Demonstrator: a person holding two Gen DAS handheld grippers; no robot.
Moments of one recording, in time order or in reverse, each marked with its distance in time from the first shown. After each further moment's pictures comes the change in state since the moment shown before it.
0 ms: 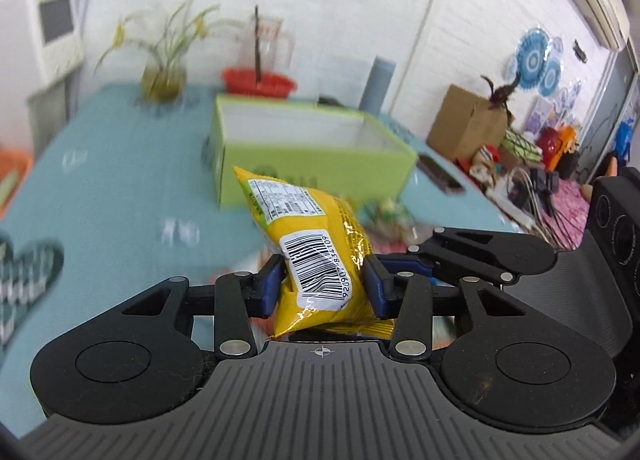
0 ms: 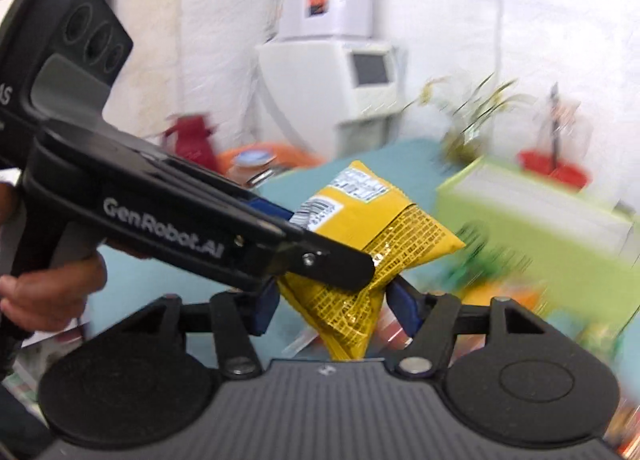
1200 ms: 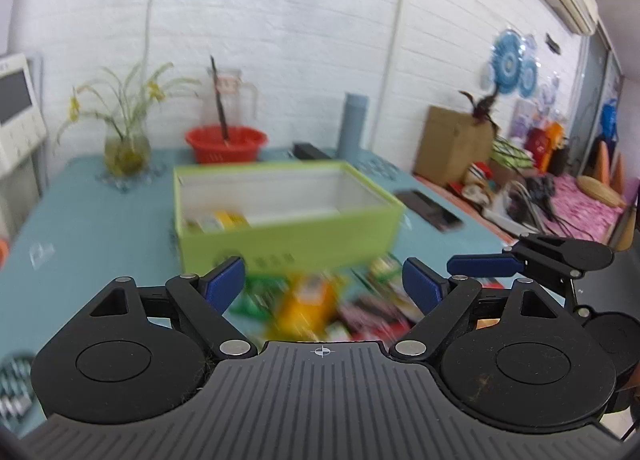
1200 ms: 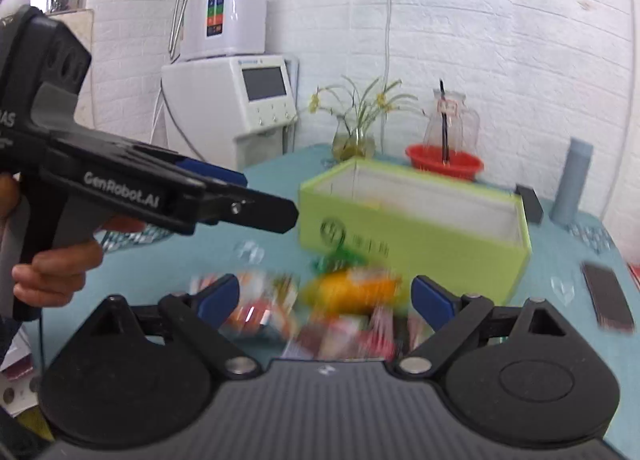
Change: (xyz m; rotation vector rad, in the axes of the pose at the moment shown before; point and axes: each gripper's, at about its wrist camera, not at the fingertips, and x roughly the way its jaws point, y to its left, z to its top) left arm 0.031 -0.029 0.013 0.129 -0.082 -0.036; right arm -0.067 -0.051 -0.031 0.117 -0.002 -0.219
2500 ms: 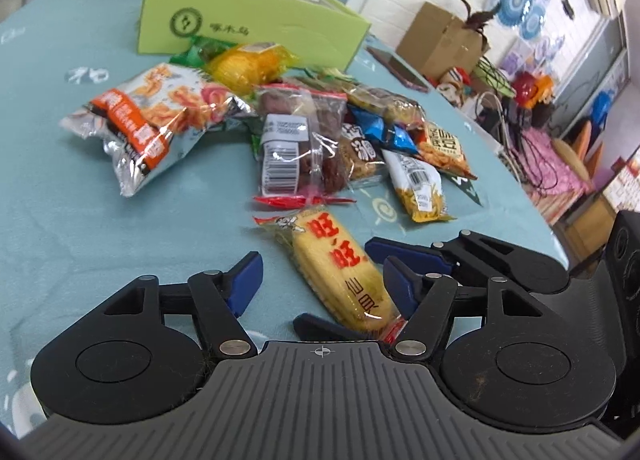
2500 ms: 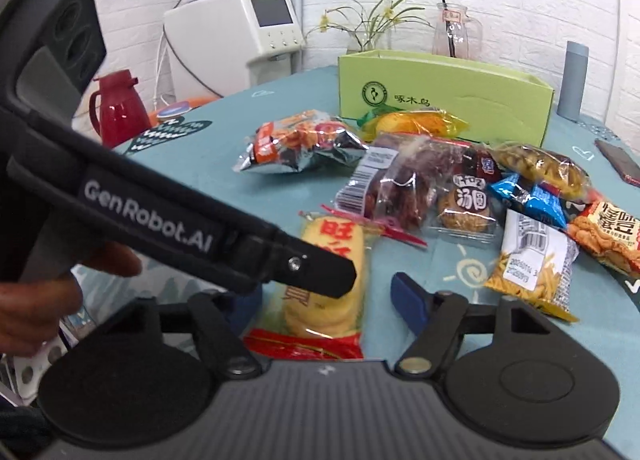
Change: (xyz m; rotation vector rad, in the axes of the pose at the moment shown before) left arm 0.002 -0.037 -0.118 -0.192 0.310 -0.081; right arm -0.008 0.051 -0.106 0.063 0.139 -0.005
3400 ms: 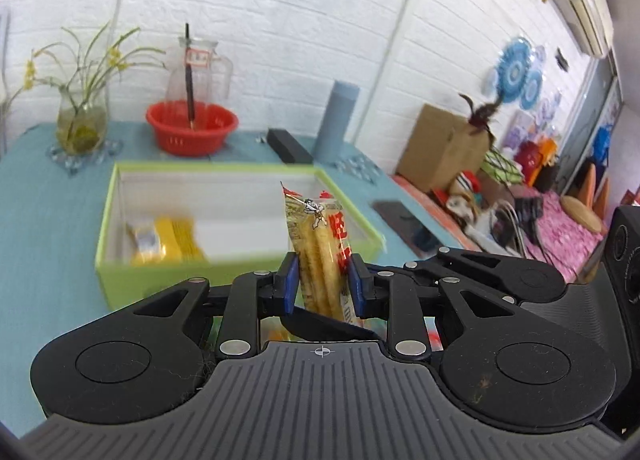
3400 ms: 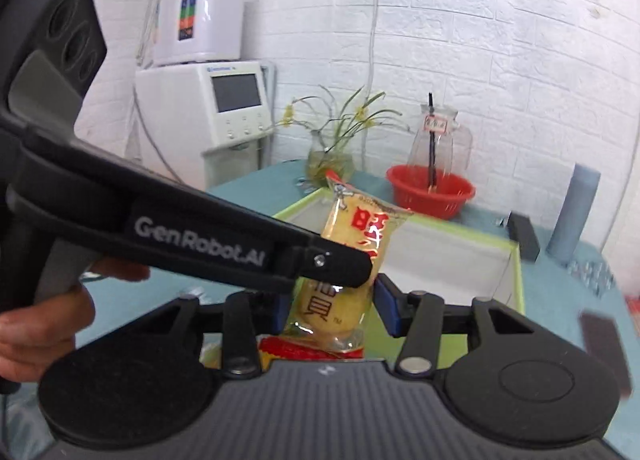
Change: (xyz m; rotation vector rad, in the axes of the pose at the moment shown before) left arm 0.031 0.005 0.219 0.084 -0.243 0.013; right arm 0.076 -0.093 0.198 -0.111 -0.154 -0.030
